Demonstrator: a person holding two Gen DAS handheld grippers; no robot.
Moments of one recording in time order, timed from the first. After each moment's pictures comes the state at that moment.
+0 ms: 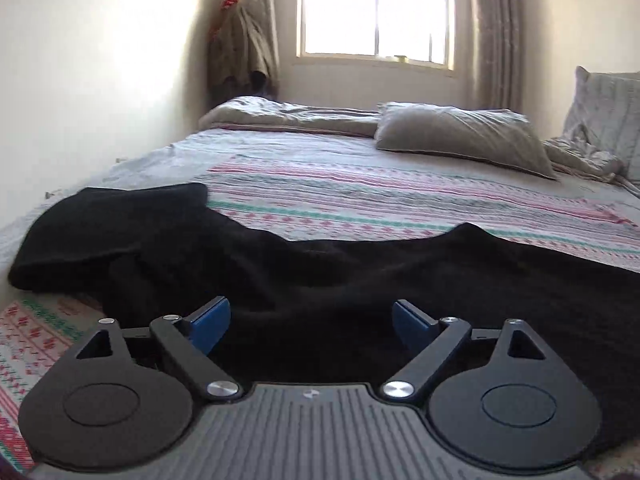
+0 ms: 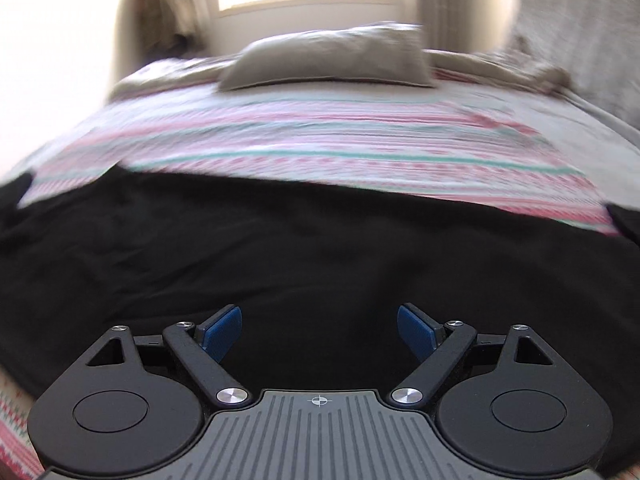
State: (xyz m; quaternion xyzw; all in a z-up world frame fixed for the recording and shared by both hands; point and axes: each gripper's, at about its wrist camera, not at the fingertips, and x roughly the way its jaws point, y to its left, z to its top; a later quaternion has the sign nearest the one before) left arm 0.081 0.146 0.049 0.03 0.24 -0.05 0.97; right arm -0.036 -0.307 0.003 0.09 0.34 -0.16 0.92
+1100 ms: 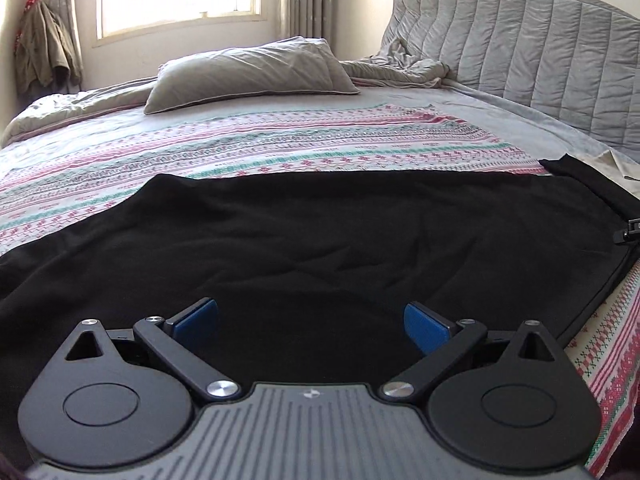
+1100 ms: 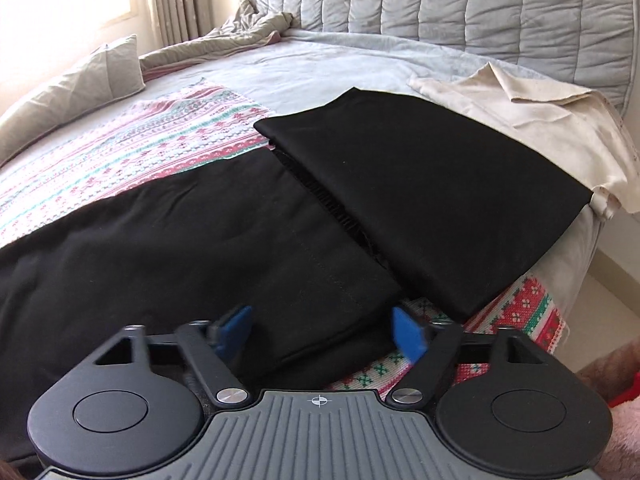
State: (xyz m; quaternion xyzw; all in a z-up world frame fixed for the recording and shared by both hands) left arm 0.088 -0.017 0.006 0.11 0.30 -0.29 0.90; right arm -0.181 -0.458 -0.011 0.20 0.32 -0.45 0.81
